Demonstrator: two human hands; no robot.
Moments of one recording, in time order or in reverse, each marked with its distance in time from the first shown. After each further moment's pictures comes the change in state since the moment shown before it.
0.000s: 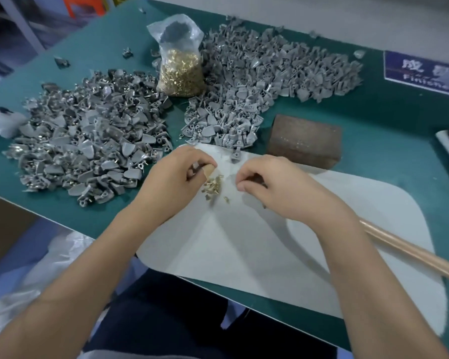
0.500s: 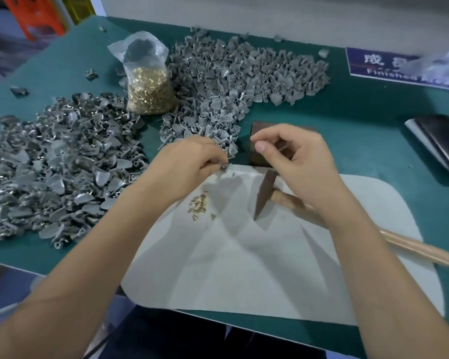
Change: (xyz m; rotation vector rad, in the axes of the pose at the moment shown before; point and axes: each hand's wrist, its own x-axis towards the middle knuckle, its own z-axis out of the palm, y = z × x) left_hand 0.075 0.022 0.001 0.292 -0.283 0.342; right_hand -0.005 0.029 -0.023 0.364 0.611 0.027
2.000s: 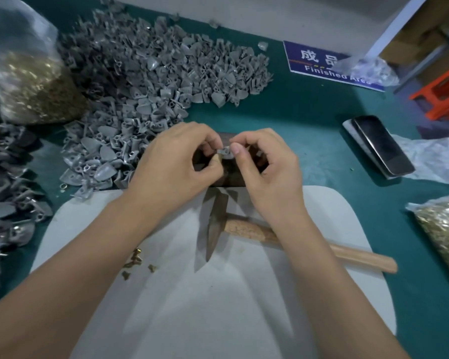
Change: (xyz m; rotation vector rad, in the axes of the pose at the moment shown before) left_hand 0.082 0.035 0.044 -0.426 0.364 0.125; right_hand 0.008 0.037 -0.008 -0.227 0.316 0.009
